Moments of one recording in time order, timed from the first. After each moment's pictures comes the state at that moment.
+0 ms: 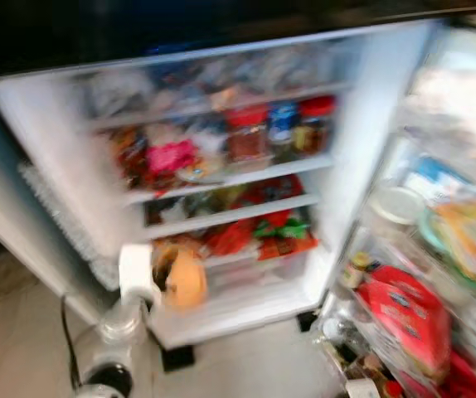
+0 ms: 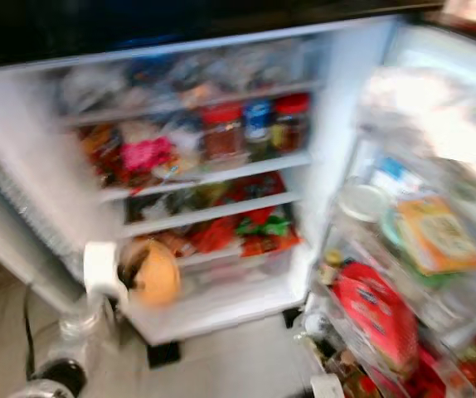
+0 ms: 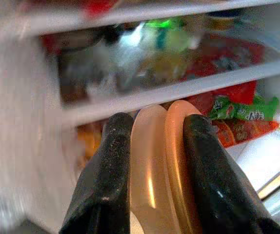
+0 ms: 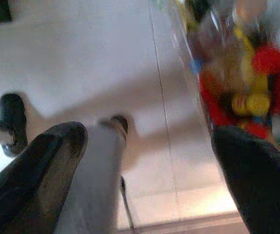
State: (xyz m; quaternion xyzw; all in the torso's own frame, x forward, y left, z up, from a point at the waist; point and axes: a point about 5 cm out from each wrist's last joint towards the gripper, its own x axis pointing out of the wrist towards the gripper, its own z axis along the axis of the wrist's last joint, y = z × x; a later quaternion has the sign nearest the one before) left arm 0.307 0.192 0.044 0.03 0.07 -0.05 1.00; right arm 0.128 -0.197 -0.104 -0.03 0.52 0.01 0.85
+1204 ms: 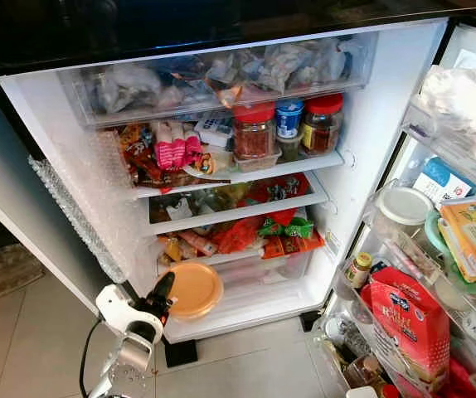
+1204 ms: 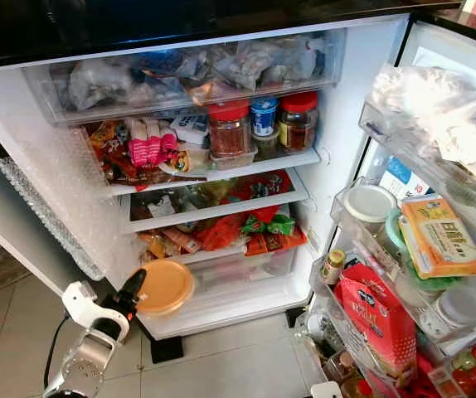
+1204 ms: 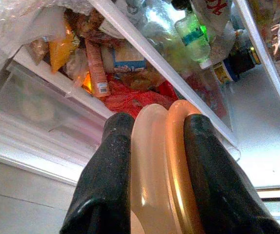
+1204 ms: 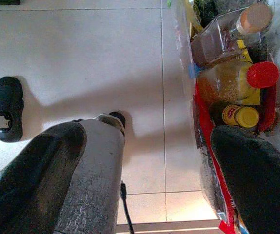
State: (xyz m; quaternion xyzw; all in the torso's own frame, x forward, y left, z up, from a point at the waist) left arm 0.274 0.192 0.014 -0.42 0.10 0.03 0.90; right arm 0.130 -0.198 -0.103 -0.06 0.52 0.04 0.85
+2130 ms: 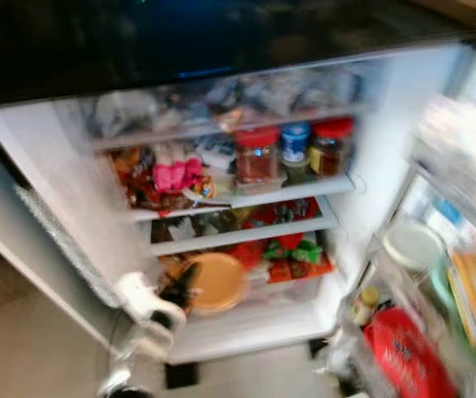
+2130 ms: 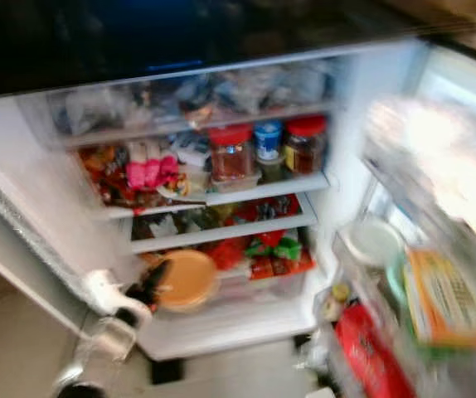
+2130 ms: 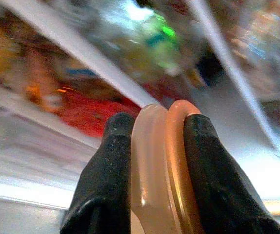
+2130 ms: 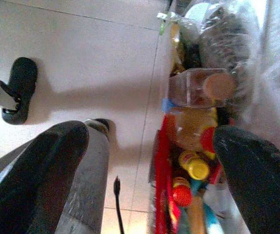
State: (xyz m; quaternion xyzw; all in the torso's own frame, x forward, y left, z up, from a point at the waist) left arm 0.284 0.178 0.025 -0.42 0.11 -0.02 0.90; right arm 0.121 -0.192 -0.107 -0.11 0.53 0.08 0.84
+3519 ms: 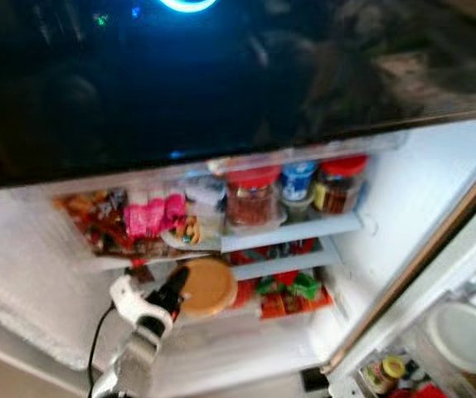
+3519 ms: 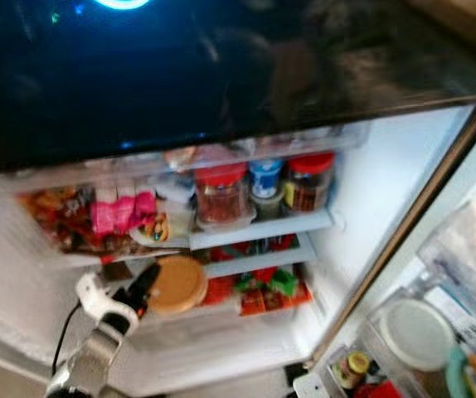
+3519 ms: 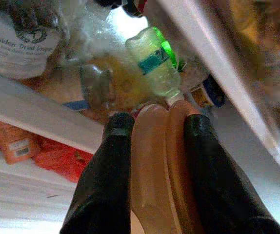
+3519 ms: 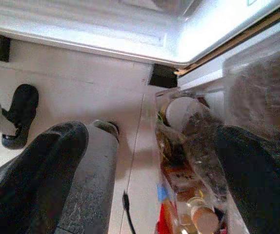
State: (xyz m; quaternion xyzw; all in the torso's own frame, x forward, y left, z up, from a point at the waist) left arm 0.283 0.173 0.026 -0.41 0.11 -0.03 0.90; right arm 0.136 -0.185 -0.102 -0.13 0.50 0.10 0.85
